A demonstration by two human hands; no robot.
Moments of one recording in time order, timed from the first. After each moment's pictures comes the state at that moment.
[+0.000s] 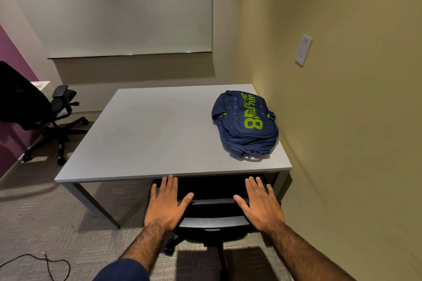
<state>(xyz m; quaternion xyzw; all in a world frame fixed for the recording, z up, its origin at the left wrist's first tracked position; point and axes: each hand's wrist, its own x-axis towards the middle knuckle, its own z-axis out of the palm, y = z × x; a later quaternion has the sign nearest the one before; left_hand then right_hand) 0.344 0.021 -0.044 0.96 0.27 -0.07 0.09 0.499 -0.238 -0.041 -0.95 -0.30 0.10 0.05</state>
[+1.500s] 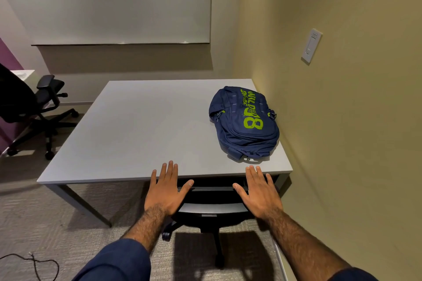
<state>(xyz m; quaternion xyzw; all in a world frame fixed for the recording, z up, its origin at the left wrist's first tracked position) 0.417 0.062 -0.052 0.96 0.25 -0.07 0.07 0.568 -0.205 -0.049 -0.95 -0.30 0.09 0.04</state>
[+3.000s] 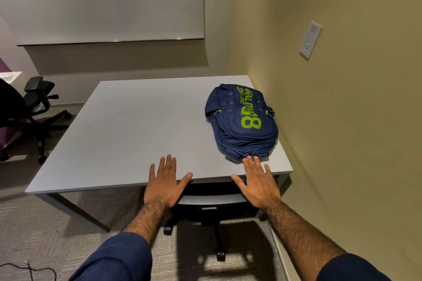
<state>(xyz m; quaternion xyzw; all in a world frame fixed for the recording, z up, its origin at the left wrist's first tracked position) 0.465 0.081 -0.051 0.96 0.25 -0.08 0.06 0.615 -0.183 -0.051 -0.95 -0.29 0.09 0.03</state>
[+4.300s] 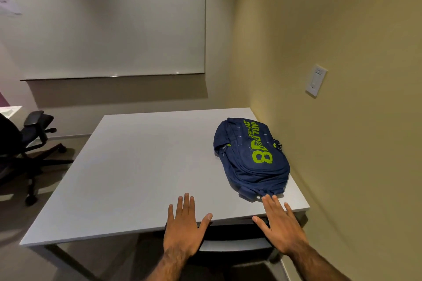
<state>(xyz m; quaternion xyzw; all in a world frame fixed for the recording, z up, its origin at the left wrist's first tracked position) 0.464 0.103 -0.045 0.97 0.23 -0.05 0.10 0.602 -0.160 -0.035 -0.96 -0.27 0.10 0.02</state>
